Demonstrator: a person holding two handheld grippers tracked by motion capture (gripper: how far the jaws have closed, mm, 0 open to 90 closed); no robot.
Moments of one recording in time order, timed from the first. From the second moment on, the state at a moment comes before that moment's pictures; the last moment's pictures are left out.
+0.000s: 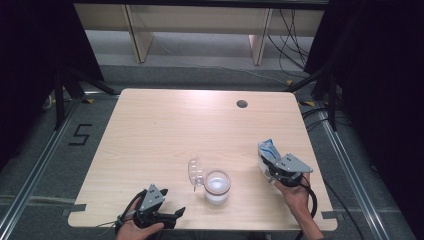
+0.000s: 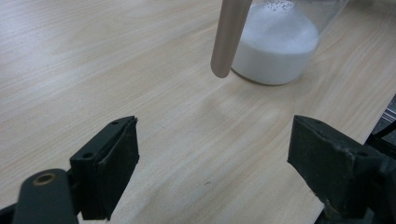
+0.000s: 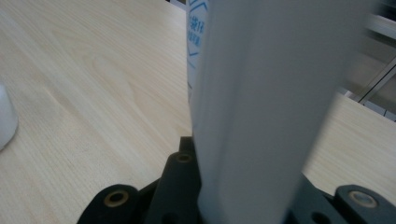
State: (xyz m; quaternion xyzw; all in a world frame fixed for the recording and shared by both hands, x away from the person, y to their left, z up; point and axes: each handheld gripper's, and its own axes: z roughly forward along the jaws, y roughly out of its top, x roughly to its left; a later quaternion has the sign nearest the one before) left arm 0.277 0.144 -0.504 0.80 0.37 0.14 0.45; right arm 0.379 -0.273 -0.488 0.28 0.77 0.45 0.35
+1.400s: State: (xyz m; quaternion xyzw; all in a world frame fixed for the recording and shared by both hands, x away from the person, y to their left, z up) left arm 0.278 0.144 -0.503 0.80 0.37 0.15 0.44; right arm 0.349 -0.289 -0.476 0.41 0.70 0.50 0.31
